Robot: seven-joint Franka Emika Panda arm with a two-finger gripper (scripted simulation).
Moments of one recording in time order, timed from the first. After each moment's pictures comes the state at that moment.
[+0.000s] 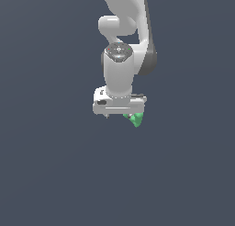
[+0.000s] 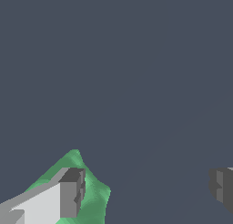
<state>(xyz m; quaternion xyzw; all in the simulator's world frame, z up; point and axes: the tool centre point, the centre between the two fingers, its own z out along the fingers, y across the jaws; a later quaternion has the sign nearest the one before) 0.004 0.005 0.177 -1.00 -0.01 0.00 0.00</state>
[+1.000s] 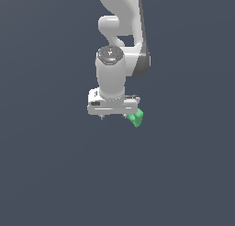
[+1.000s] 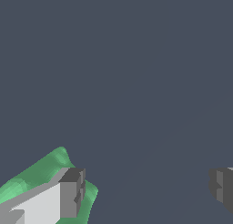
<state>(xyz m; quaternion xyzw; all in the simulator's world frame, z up) -0.001 -0.018 0.167 -1.00 -0.02 0.00 0.00</state>
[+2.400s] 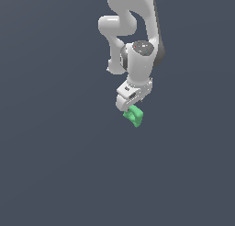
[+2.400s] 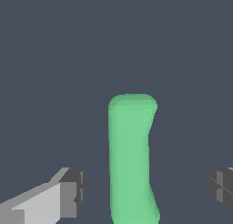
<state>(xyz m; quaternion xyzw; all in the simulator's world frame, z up) -0.085 0.082 0.146 -0.94 -0.34 0.00 0.00</state>
